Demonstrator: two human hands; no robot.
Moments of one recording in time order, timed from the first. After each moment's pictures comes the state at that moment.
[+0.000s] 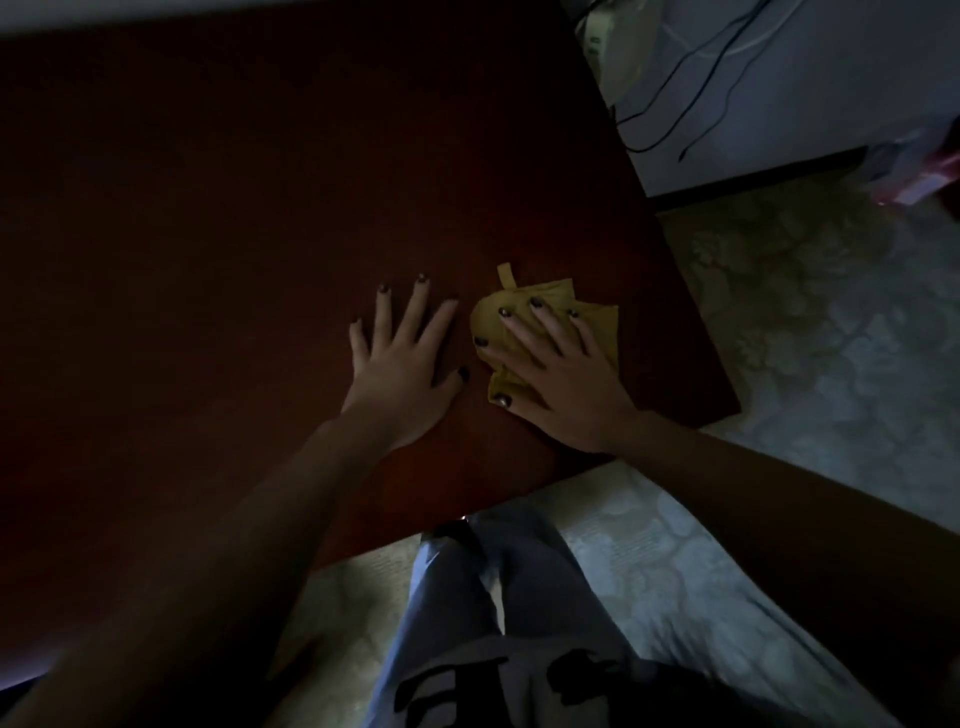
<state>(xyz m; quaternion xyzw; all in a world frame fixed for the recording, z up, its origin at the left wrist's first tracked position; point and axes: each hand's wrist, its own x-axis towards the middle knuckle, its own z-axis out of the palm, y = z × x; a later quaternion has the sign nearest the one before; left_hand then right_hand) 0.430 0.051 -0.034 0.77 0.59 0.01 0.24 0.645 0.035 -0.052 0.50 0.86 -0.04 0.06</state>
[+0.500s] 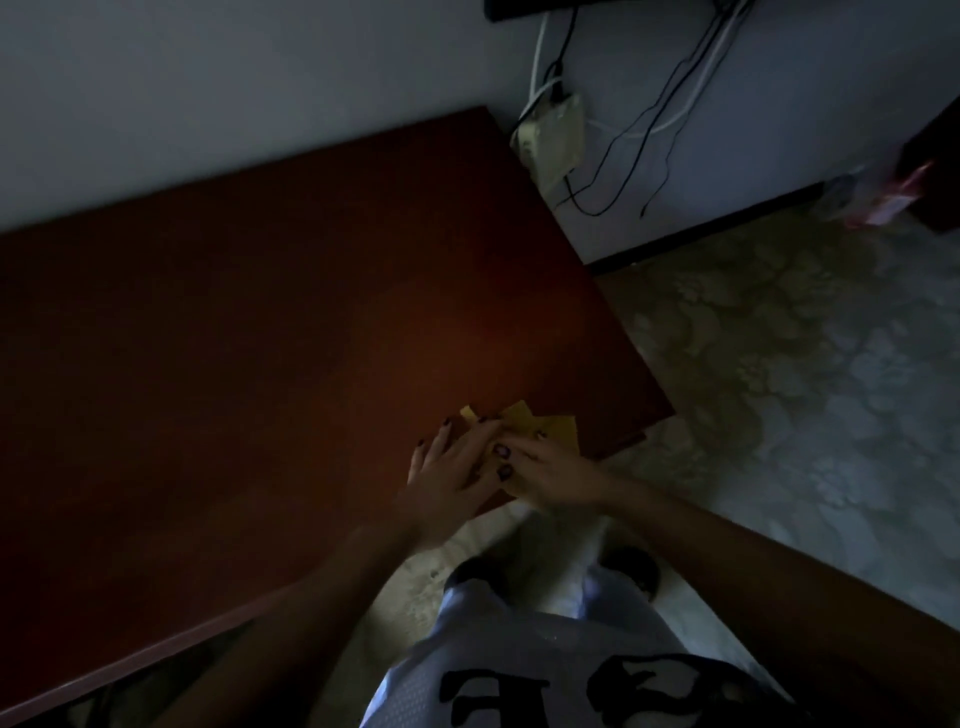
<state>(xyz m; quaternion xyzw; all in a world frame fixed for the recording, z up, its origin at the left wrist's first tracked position) 0.478 -0.033 -0.002 0.77 0.51 0.02 0.40 0.659 -0.031 -0.003 0.55 0.64 -0.53 -0.04</state>
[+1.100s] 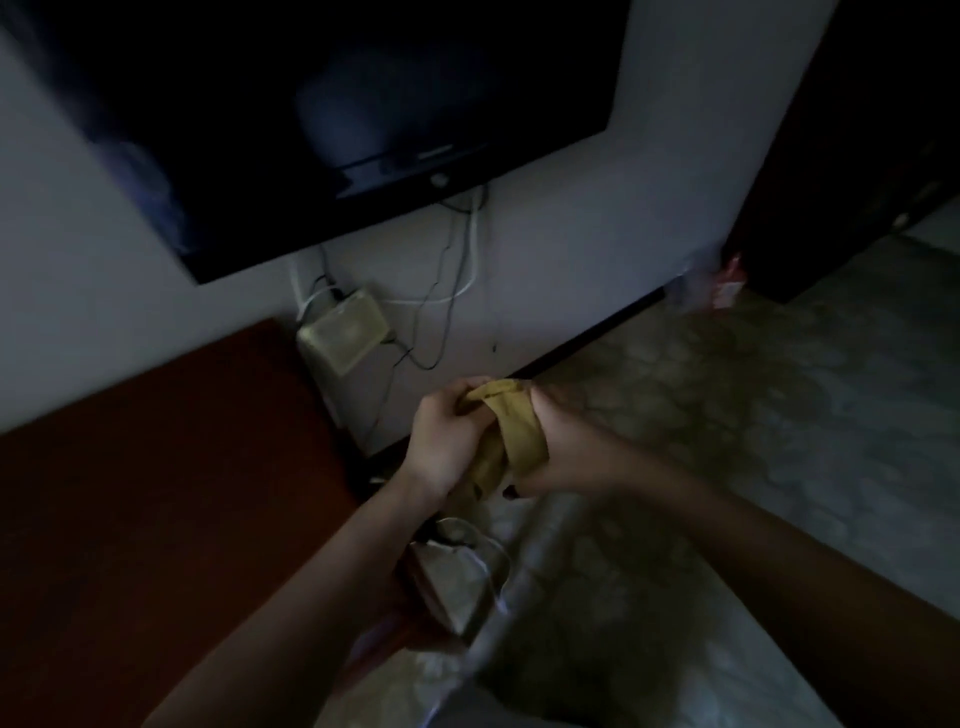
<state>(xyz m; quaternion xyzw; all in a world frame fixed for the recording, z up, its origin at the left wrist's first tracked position) 0.881 0.063 0.136 0.62 0.47 0.35 0.53 1.026 0.008 0.148 0.62 0.66 -0.36 -0.21</state>
